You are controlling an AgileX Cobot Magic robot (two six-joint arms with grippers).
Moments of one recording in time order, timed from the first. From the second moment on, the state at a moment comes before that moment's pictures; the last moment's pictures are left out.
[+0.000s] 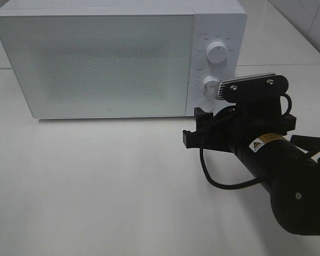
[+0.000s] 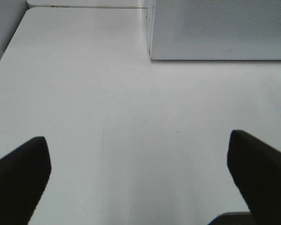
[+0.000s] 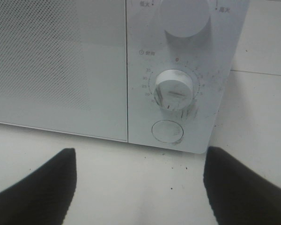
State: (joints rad) left arm 0.02 0.00 -0.52 -0.08 1.08 0.03; right arm 0.84 1.73 -0.43 0.78 -1.09 -0.30
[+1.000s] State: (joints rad) left arm 0.02 0.00 -0.52 -0.08 1.08 0.03; right arm 0.85 1.74 -0.43 0.79 -1.09 1.02
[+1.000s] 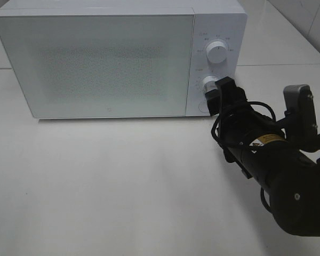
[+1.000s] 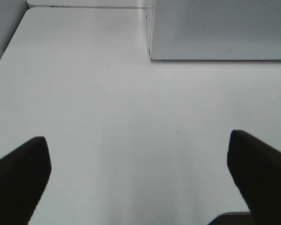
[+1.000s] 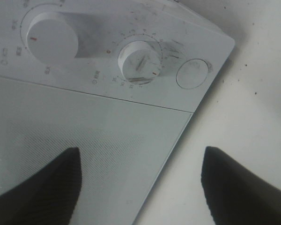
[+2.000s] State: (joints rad) left arm 0.02 0.00 -0.52 -0.08 1.08 0.03; right arm 0.75 1.74 -0.43 0.82 -0.98 1.31
